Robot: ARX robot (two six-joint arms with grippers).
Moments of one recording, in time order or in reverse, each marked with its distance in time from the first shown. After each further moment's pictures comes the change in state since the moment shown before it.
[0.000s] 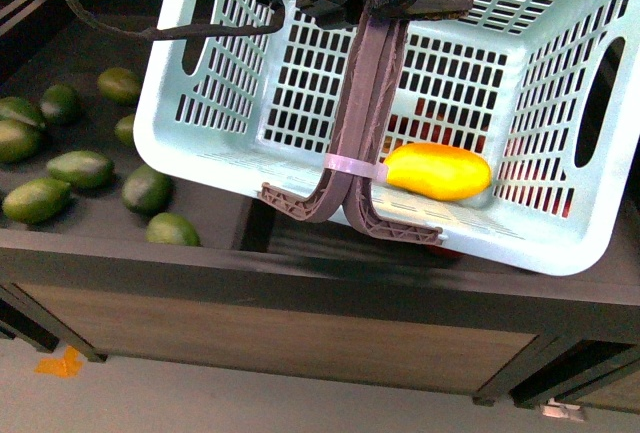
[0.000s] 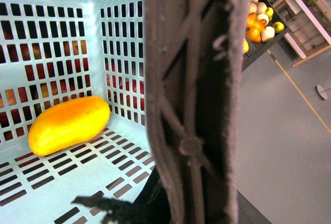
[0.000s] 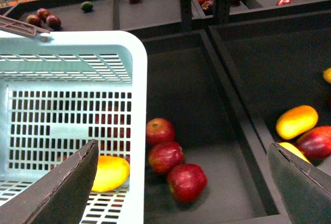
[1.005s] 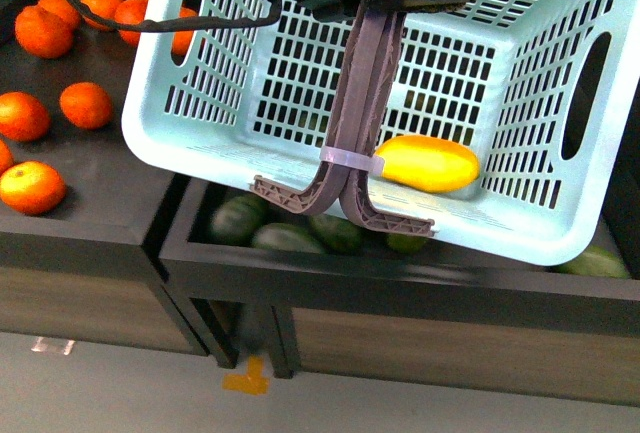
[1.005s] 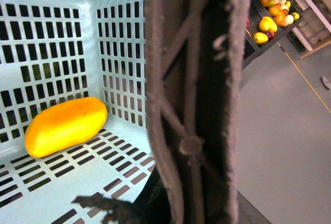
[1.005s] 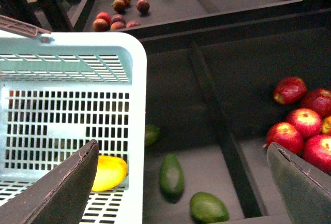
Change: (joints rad) left arm 0.000 0.000 0.000 0.000 -0.004 0.000; right arm 0.000 0.000 -0.002 0.000 0.002 -0.003
